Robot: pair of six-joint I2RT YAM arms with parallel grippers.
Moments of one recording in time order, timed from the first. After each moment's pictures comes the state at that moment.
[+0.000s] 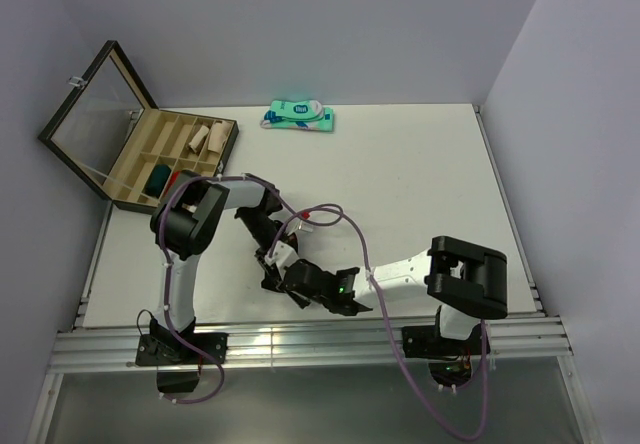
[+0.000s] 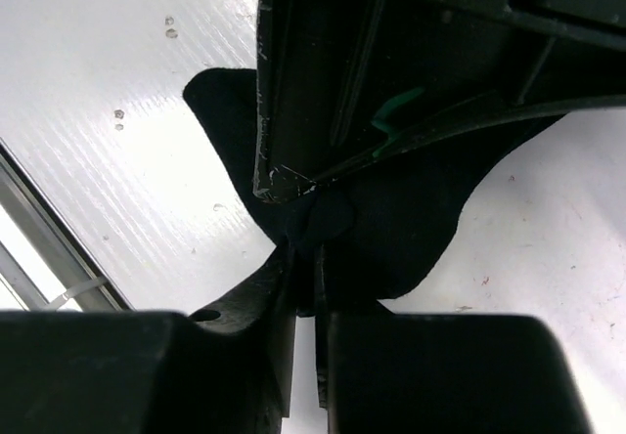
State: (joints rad) left arm -0.52 2.12 1.25 -1.15 0.87 0.61; right arm 1.30 1.65 0.73 0.17 0.29 0.26
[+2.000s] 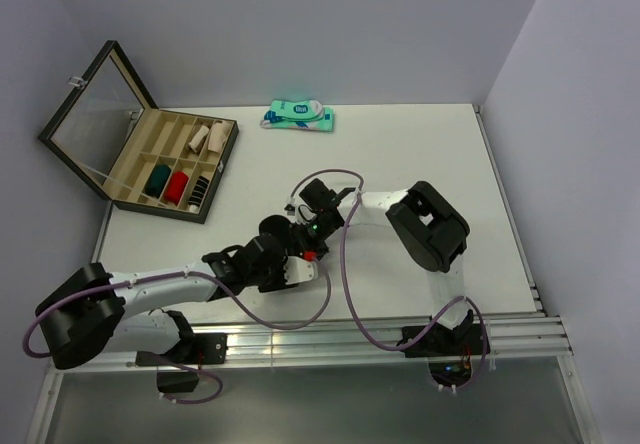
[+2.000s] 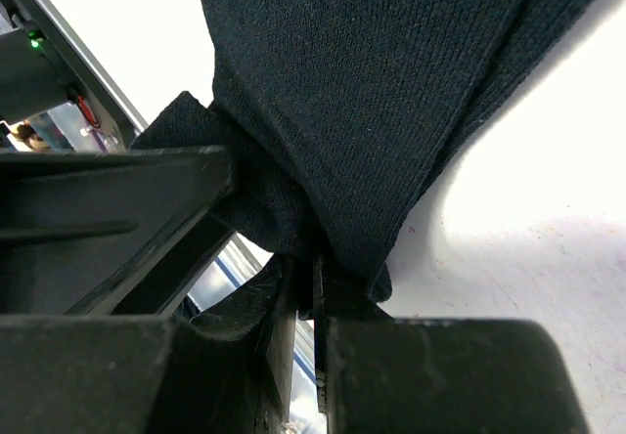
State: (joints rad) left arm -0.96 1.22 0.49 -0.11 0.02 0.55; right arm 0.75 2.00 1.19 -0.42 -0.73 0.44
